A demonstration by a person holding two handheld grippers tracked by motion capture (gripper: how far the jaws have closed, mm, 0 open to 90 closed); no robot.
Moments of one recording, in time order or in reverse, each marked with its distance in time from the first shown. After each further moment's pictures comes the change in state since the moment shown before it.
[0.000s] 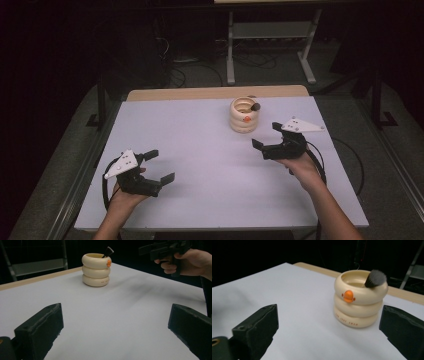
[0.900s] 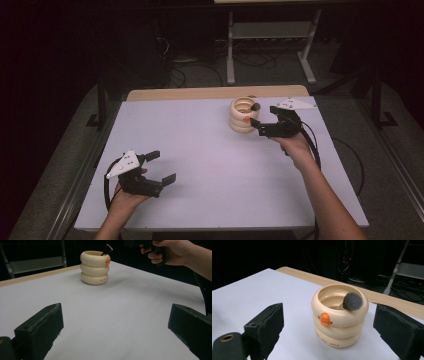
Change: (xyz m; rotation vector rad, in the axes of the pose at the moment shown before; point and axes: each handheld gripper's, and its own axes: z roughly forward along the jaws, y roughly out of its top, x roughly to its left) left arm -0.002 -0.002 0.003 0.006 -0.006 -0.022; right arm -0.028 0.033 0.033 0.014 -0.076 0.032
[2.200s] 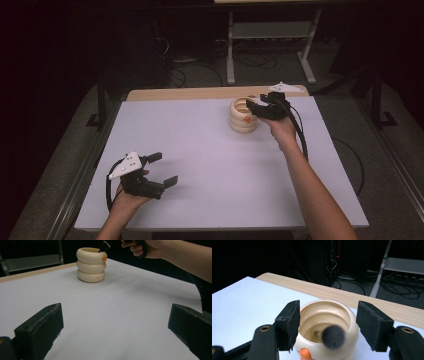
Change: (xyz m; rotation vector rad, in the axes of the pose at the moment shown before) left arm -0.002 -0.003 0.003 0.012 -0.022 0.007; right arm -0.015 0.026 0.048 0.017 -0.096 0.067
